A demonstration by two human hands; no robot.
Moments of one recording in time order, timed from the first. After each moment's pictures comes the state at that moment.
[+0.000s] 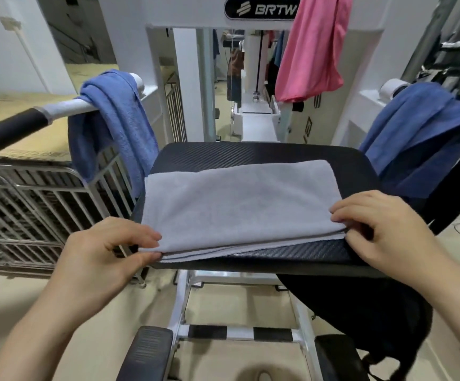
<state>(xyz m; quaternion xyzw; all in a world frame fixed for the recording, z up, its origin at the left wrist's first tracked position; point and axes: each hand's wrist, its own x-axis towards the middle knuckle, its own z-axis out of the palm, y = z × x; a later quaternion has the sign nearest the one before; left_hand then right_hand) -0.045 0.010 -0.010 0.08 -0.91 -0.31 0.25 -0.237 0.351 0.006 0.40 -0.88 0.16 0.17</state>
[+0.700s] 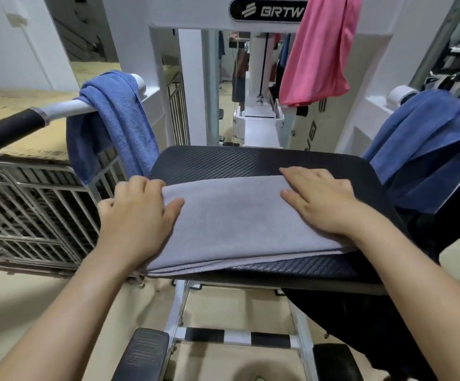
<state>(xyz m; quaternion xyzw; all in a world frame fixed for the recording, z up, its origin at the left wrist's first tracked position) -0.135 0.016 -0.007 0.26 -0.95 -0.04 0.16 -0.287 0.262 0.021 0.32 -0.95 0.06 -0.02</state>
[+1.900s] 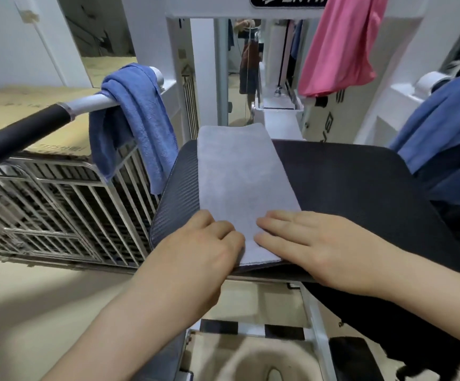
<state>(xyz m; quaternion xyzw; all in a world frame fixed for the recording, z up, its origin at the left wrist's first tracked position) -0.078 0.060 0.014 -0.10 -0.99 0.03 0.12 -0.215 0.258 0.000 0.67 -0.73 -0.01 0.18</state>
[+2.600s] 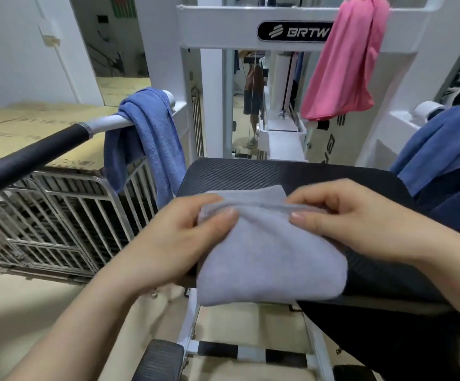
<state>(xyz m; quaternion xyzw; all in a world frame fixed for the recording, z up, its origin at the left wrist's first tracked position) -0.088 0.034 0.048 -0.02 -0.84 -0.53 0.13 -0.215 0.246 0.080 0.47 -0.78 0.38 -0.18</state>
